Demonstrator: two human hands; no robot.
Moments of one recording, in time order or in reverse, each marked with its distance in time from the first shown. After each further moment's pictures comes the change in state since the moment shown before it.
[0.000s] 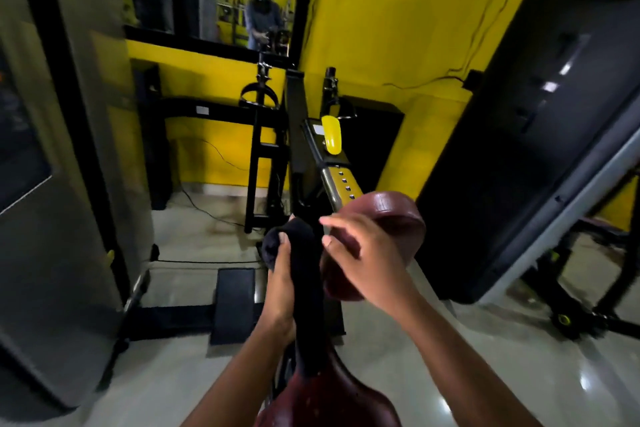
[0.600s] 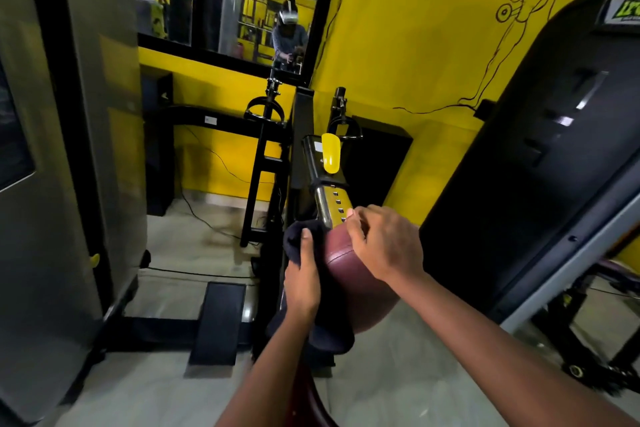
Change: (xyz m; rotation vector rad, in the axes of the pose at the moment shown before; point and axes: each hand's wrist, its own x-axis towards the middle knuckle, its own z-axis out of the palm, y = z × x) left_hand 0.059 -0.020 0.070 0.268 0.261 0.122; right_hand 0.063 0.059 -0.029 -0.596 0.250 -0.162
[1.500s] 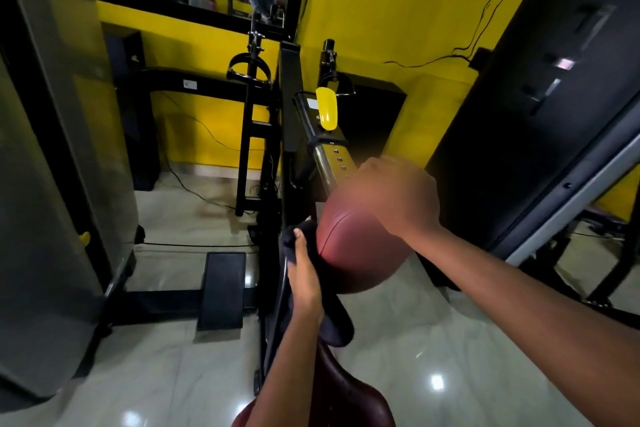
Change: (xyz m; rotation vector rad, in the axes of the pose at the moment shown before) left_hand 0.018 -0.072 -0.013 -0.423 0.018 -0.215; right_hand -0.003 0.000 0.006 0.037 0.055 -0.011
